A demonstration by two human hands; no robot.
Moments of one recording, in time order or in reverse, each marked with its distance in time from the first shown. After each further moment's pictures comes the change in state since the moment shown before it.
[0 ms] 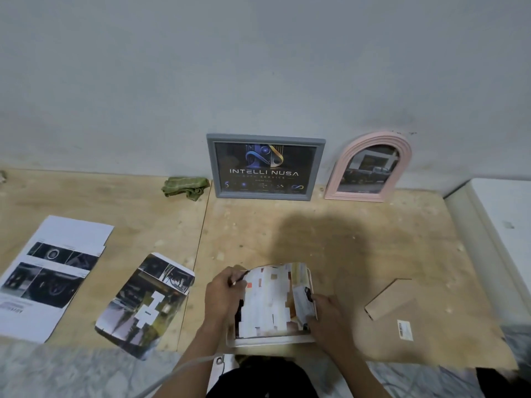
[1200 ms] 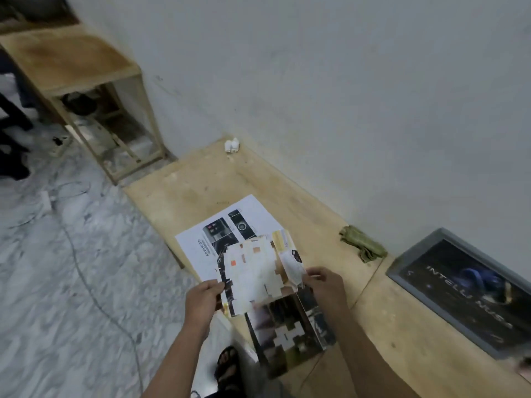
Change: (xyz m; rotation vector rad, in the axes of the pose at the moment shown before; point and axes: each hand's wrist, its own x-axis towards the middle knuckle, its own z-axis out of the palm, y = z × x) left_hand -0.013 -0.131 -0.326 -0.798 0.650 -0.428; right_hand 0.024 -0.387 0.162 0.249 -0.316 -0.319
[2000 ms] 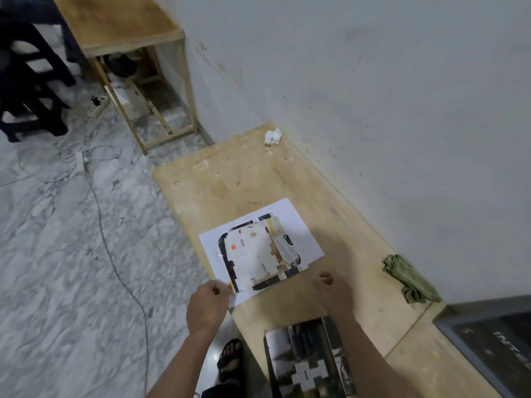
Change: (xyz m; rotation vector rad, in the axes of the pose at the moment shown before) left_hand 0.056 0.012 -0.013 0.525 0.223 0.085; right_hand 0.103 0.003 0.074 -0.393 -0.017 0.000
